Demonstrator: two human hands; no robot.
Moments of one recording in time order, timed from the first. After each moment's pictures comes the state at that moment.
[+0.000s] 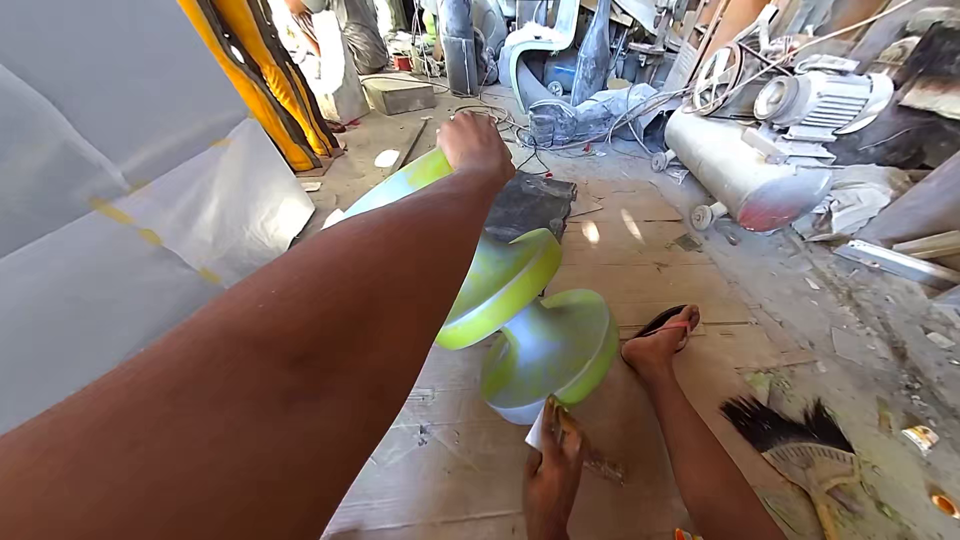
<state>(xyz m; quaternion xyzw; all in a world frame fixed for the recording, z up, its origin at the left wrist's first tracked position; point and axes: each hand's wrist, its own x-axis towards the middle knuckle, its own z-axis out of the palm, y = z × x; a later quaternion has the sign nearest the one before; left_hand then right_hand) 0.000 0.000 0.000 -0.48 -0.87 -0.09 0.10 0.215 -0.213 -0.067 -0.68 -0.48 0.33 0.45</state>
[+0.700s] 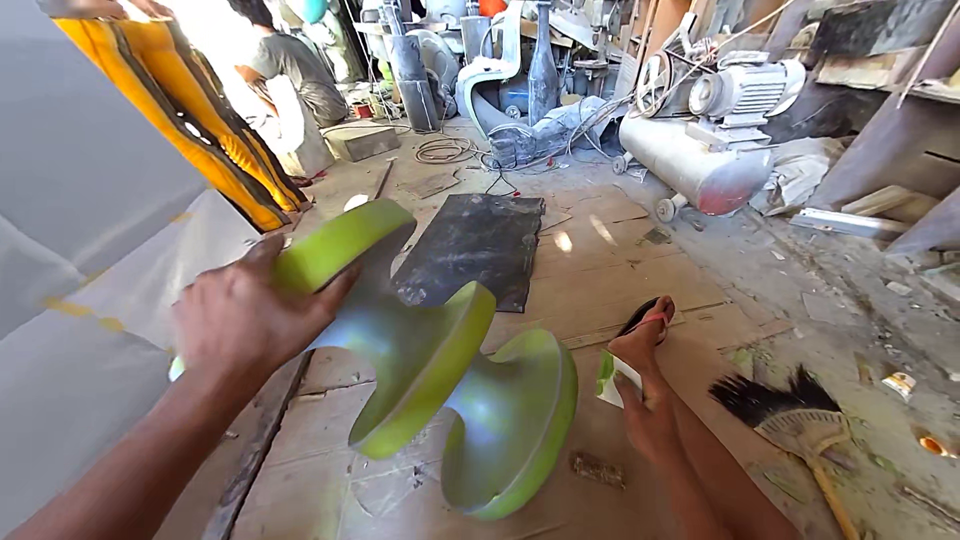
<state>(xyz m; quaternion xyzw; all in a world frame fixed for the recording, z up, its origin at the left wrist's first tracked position) -0.102 -0.209 -0.051 -0.53 -0.79 -0.23 0.20 0.334 -0.180 -0.265 -0.48 -0.60 0.35 0.53</state>
